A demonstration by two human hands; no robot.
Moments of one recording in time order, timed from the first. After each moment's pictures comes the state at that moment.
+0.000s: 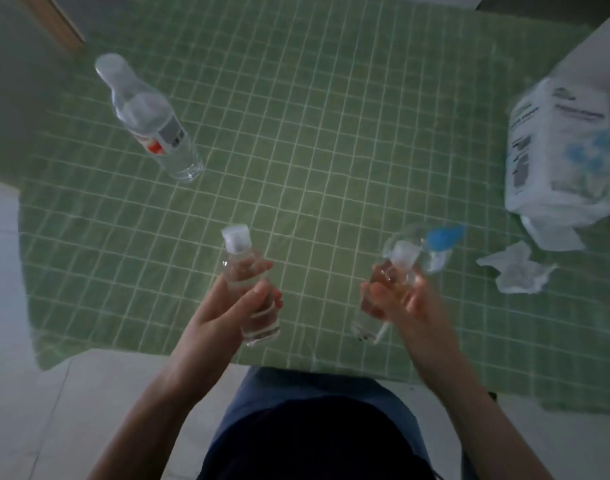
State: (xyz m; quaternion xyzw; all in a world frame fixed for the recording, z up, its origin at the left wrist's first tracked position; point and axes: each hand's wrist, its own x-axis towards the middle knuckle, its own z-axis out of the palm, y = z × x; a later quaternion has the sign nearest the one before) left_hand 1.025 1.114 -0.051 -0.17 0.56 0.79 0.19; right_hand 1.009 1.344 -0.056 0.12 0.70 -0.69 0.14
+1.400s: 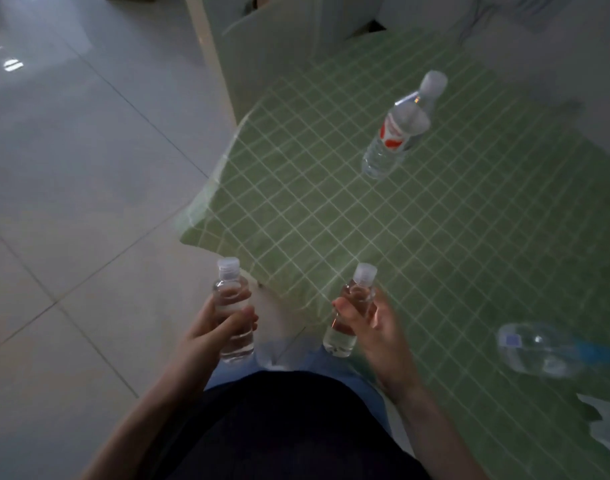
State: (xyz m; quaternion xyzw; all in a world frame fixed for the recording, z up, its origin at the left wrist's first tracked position) left_hand 1.204 0.992 -0.081 -0.38 0.48 0.79 -0.07; right_hand 1.067 1.163 -0.088 -0.06 0.70 -0.63 0.34
